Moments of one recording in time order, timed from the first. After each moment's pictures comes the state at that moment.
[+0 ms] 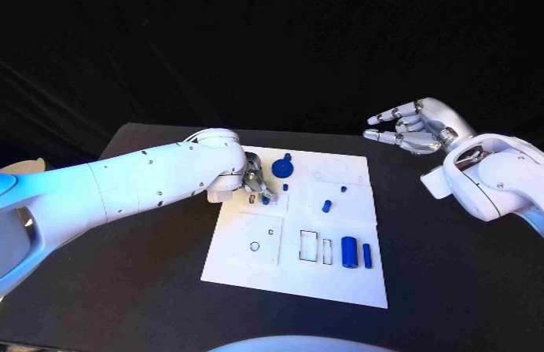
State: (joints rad) left arm 1.26 -0.59 -0.05 1.28 -1.10 0.24 -0.66; left_hand 1.05 -0.13 0.23 0.25 0.17 1.00 0.00 0.70 0.52 1.40 -0.06 1.21 1.11 1.47 -0.11 1.57 1.31 0.04 1.47 0.00 1.51 1.31; right arm 1.24 -0.96 0.03 1.59 -0.90 -0.46 0.06; right_hand 1.30 -0.06 0.01 0.15 0.27 1.01 0.14 0.07 0.07 1.42 0.06 1.25 1.31 1.47 -0.01 1.50 1.31 0.01 1.47 0.09 1.50 1.31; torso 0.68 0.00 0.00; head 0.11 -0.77
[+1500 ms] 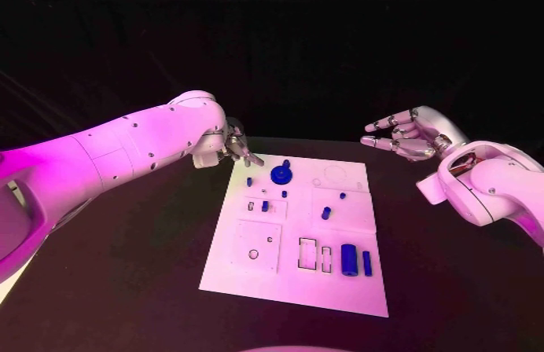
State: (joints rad) left arm 1.36 -0.55 0.01 1.04 -1.07 0.31 -0.56; left_hand 1.18 -0.04 -0.02 0.29 0.10 0.91 0.06 0.59 0.43 1.26 -0.01 1.04 0.91 1.47 -0.07 1.57 1.31 0.04 1.47 0.04 1.41 1.31; right arm 1.24 -0.93 0.02 1.55 -0.89 -0.46 0.06; right_hand 1.30 -0.06 0.00 0.16 0.28 1.01 0.14 0.07 0.07 1.42 0.05 1.25 1.31 1.47 -0.01 1.50 1.31 0.01 1.47 0.09 1.50 1.31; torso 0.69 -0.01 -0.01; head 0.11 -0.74
